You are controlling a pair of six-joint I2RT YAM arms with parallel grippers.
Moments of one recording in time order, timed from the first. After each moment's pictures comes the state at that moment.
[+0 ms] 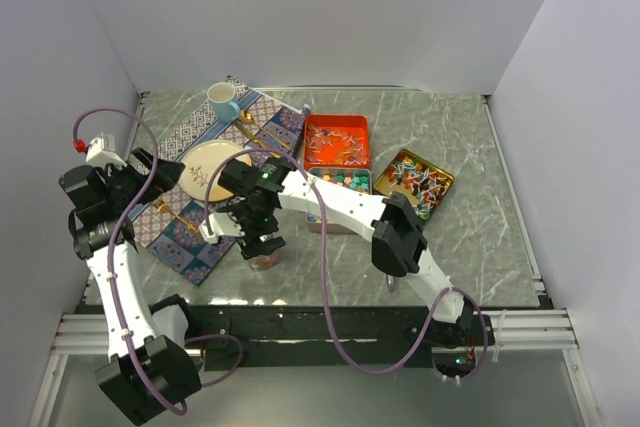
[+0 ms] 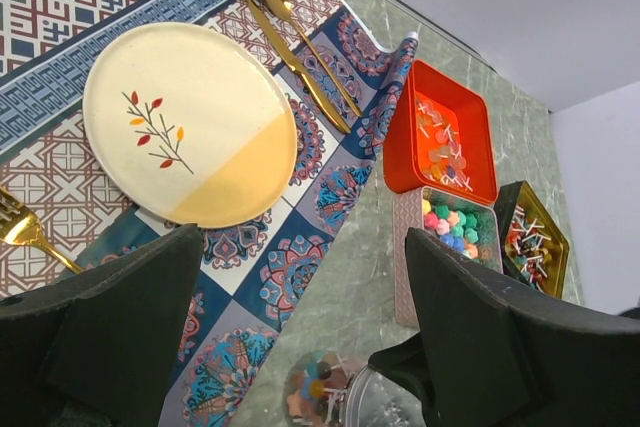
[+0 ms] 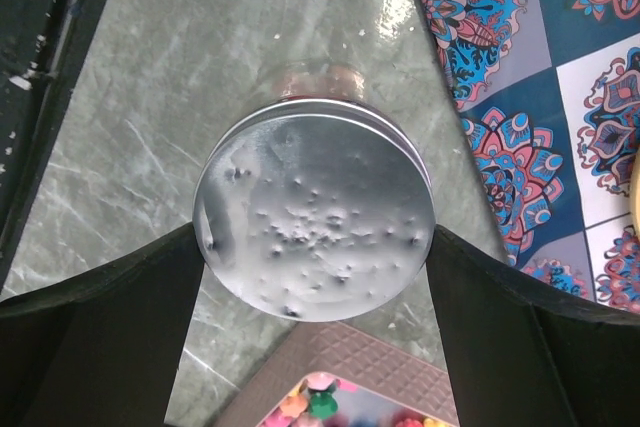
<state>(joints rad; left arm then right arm) 0.52 0.85 0.77 -0.29 0.70 -0.41 1.10 2.24 2.16 -1.19 -0.33 -0.99</state>
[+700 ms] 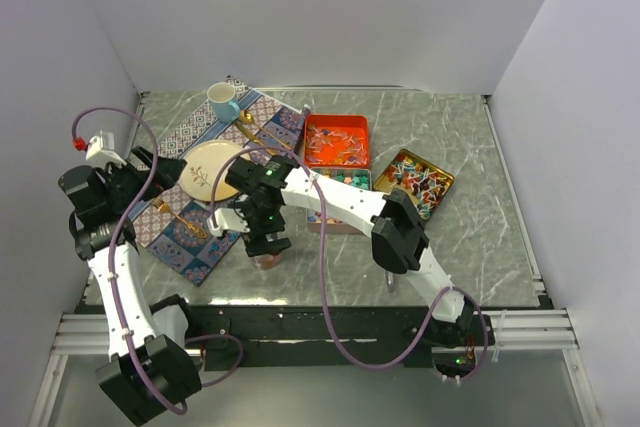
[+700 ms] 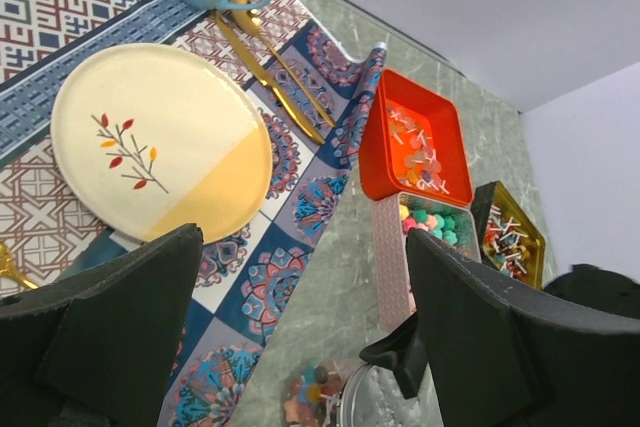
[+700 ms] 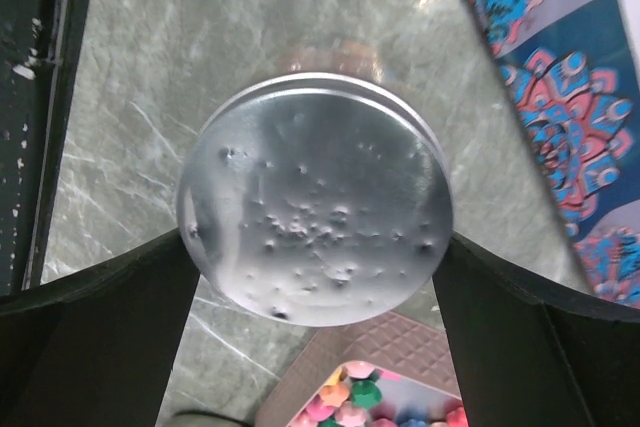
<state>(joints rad) 0.52 0.85 0.75 -0.20 0.76 -0.45 1.07 2.24 2.11 -1.20 -0.33 -0.91</state>
